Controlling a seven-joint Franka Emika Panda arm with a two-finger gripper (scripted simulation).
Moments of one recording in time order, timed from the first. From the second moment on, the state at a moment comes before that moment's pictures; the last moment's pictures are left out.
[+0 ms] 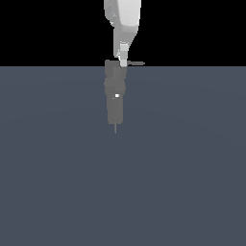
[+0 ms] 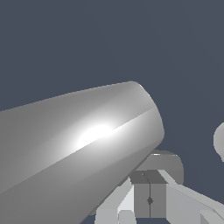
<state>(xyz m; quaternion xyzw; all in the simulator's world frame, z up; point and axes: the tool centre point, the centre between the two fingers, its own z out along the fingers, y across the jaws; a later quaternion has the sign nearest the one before) -0.029 0.000 0.293 0.75 -0.65 -0.07 0.07</state>
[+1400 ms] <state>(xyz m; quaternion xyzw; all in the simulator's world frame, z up) 0.033 -0.046 0.287 0.75 -0.65 -0.07 0.07</state>
